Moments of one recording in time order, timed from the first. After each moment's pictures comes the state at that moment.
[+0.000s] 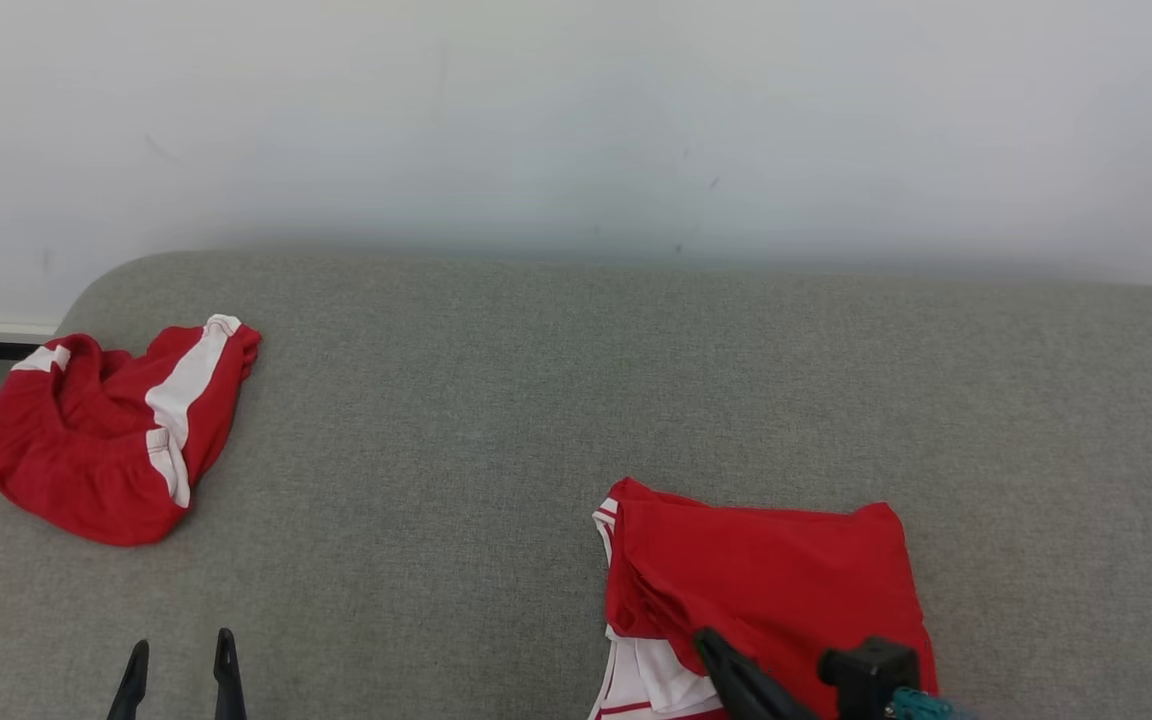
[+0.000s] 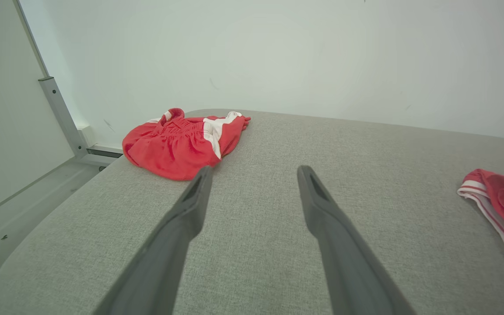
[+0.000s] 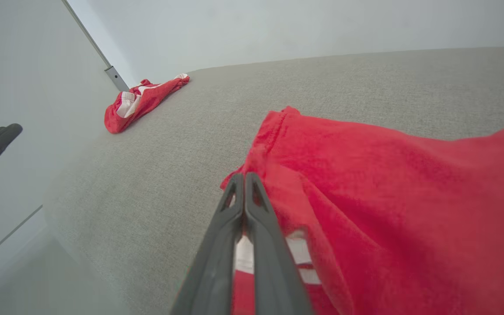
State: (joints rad) left arm 0.08 0.05 0.16 0.20 -0.10 -0.13 -0.26; right arm -0.02 -0.18 0.40 0.21 0.41 0.13 -0.03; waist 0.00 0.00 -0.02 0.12
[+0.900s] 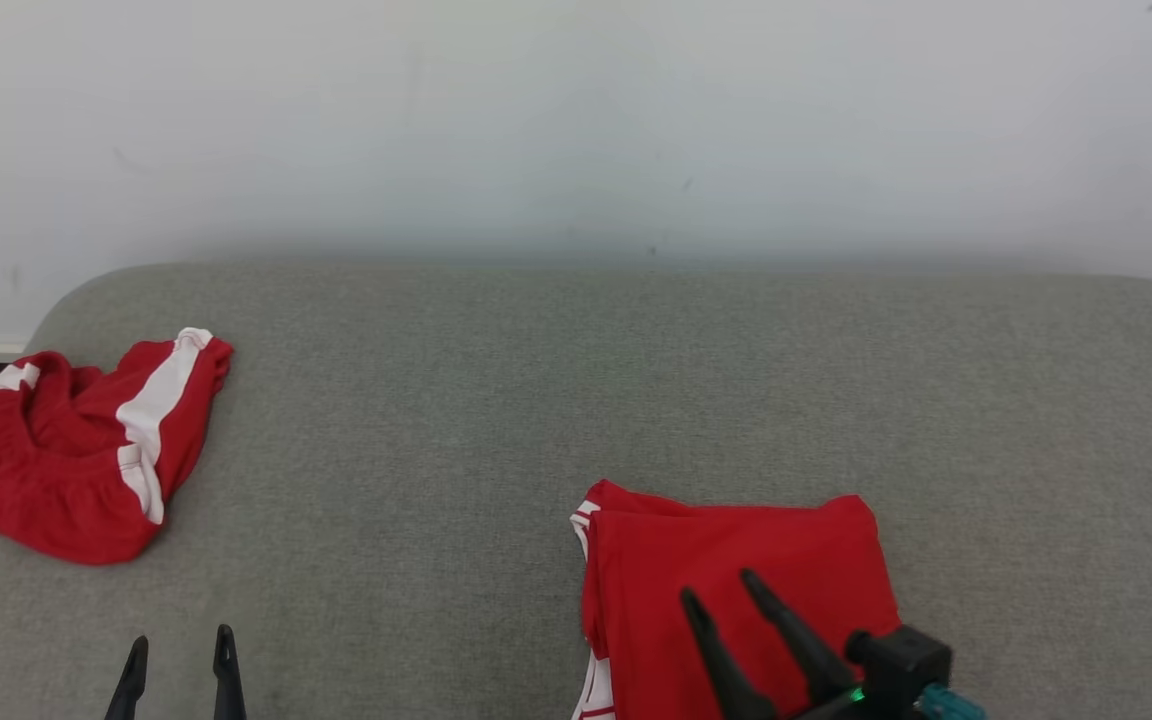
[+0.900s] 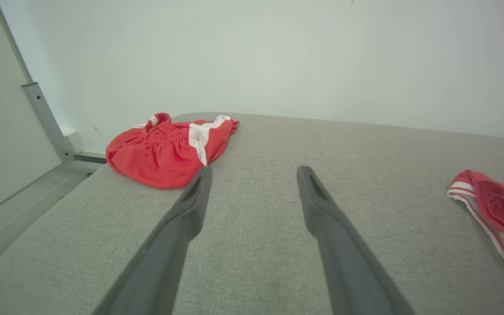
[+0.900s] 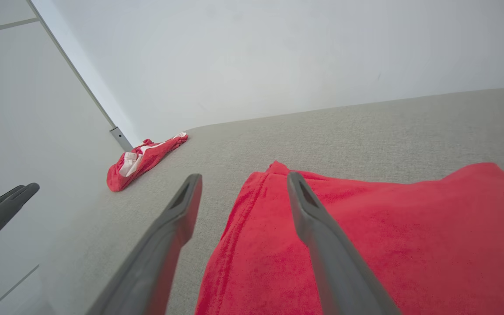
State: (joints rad) left arm 0.07 0.05 0.17 0.21 -0.09 -0.13 -0.26; right arm -0.09 -0.17 0.45 0.30 0.48 0.13 -0.25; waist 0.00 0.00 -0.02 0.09
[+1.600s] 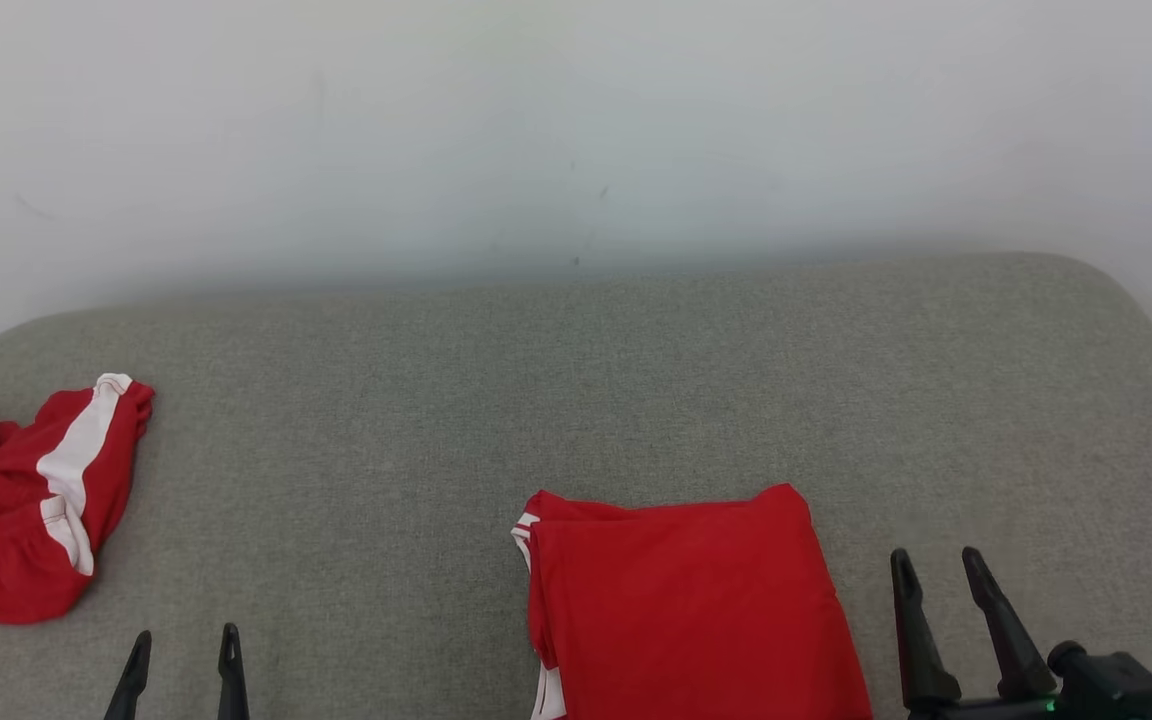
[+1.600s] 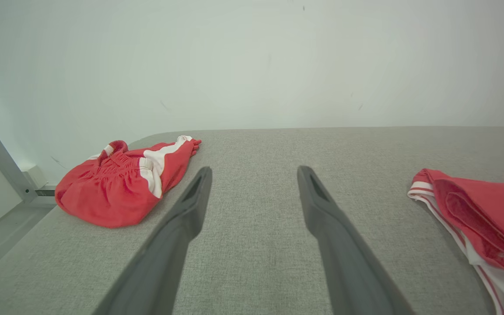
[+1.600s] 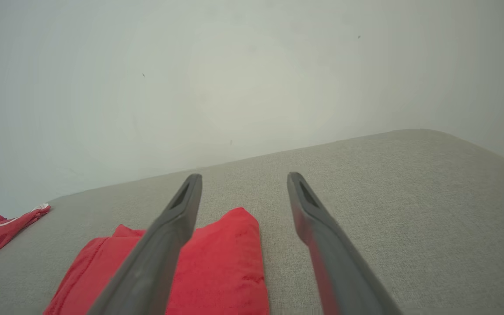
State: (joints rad) left arm 0.08 0.06 0.15 0.18 -0.05 -0.13 -0.26; right arm 0.06 -0.13 0.02 0.13 0.31 0.13 -0.26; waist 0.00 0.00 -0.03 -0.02
